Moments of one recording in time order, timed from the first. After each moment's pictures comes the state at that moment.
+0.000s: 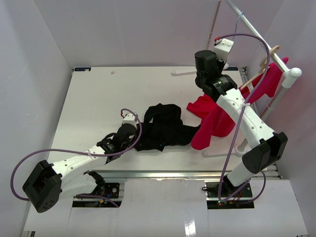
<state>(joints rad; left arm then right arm) -0.78 1.08 0.51 -0.09 -0.30 -0.54 0.55 1.57 1.69 -0.50 0.99 0.35</state>
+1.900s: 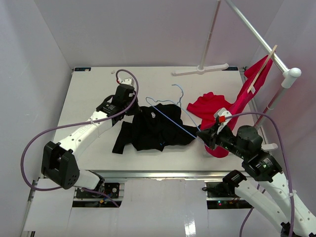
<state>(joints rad) -0.52 1.40 1.15 -0.44 -0.14 -0.55 0.63 0.46 0.72 -0.48 -0.25 0.05</state>
